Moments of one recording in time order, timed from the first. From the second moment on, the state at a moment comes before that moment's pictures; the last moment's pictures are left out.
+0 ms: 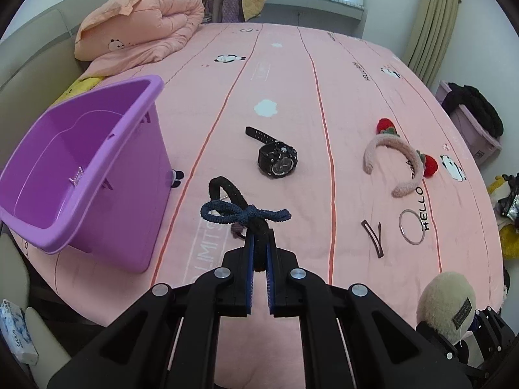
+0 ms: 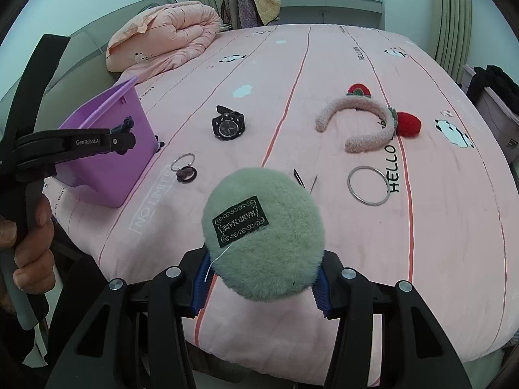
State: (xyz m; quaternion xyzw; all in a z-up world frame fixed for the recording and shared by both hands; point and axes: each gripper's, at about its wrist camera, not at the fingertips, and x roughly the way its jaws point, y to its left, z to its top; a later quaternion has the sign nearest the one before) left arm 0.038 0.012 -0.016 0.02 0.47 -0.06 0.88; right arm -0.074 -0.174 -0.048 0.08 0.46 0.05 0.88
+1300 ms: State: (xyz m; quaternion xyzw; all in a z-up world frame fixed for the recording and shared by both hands) left arm 0.118 0.302 0.030 -0.03 0.44 0.09 0.89; right arm 0.131 0.116 0.039 0.05 0.41 0.30 0.86
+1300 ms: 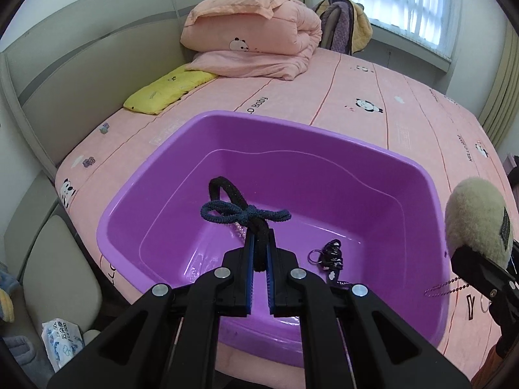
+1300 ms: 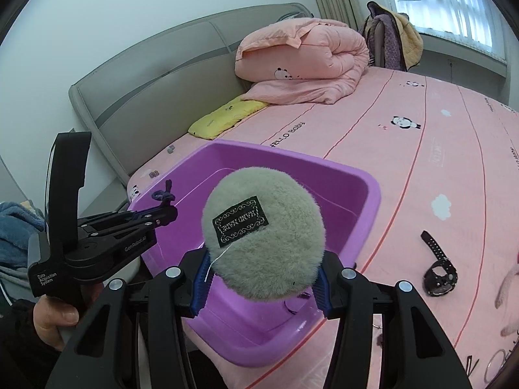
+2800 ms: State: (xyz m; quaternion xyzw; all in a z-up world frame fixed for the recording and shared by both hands) left arm 0.148 0.345 -0.007 -0.03 0.49 0.14 0.86; right arm 0.145 0.156 0.007 0.00 0.46 0.27 0.84
